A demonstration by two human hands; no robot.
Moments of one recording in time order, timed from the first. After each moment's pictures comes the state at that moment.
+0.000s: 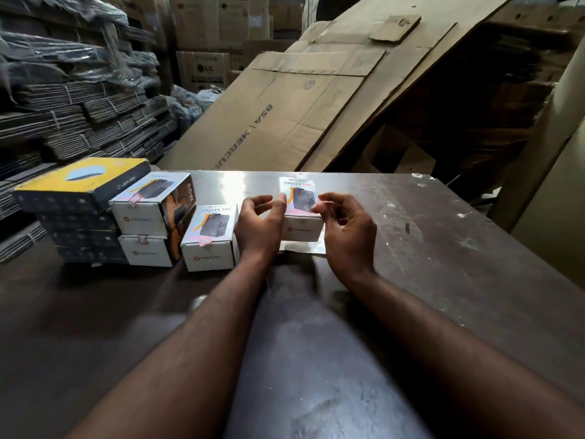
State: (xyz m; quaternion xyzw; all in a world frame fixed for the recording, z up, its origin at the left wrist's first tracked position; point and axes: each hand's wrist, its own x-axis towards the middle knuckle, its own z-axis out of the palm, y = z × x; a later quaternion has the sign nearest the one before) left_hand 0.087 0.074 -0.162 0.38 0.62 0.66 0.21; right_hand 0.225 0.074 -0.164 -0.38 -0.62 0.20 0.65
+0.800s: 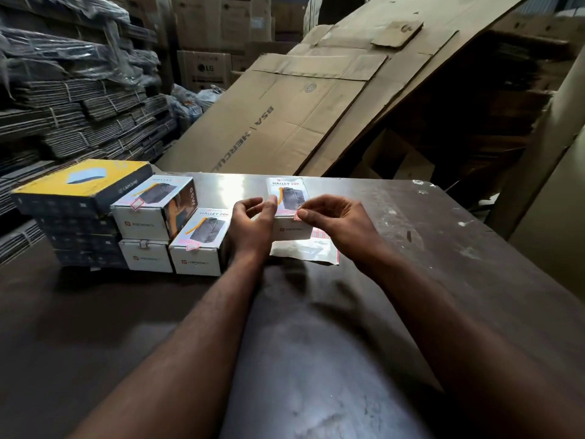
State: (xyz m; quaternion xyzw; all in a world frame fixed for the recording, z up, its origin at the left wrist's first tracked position) left_hand 0.073 0.078 -0.154 0.33 0.58 0.69 0.27; right_hand 0.231 0.084 -0.121 -0.32 -0.67 0.47 0.47
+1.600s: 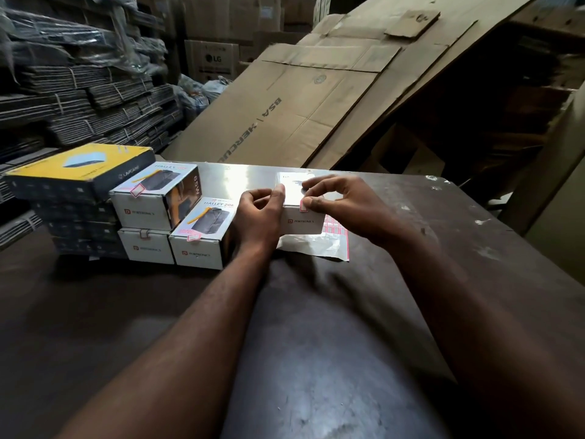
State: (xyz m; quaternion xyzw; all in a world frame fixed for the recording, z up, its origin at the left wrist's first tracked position) left_hand 0.072 0.085 -0.154 0.33 0.58 0.69 0.27; right_hand 0.233 0.124 -0.109 -0.34 -0.80 0.32 0.36
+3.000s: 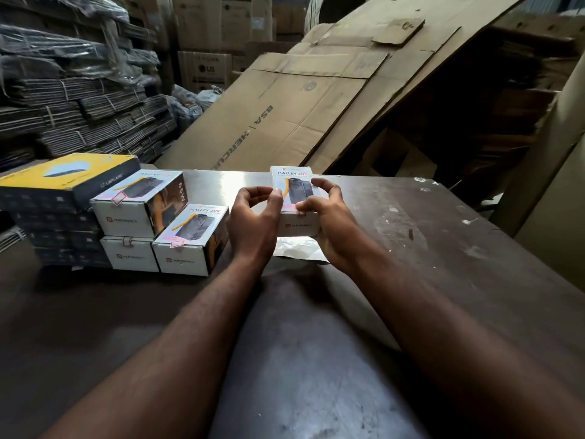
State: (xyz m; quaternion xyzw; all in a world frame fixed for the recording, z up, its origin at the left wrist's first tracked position) left_hand 0.087 0.075 -0.154 0.40 0.57 0.69 0.17; right_hand 0.209 0.102 -0.129 -0.34 -0.51 0.62 0.49
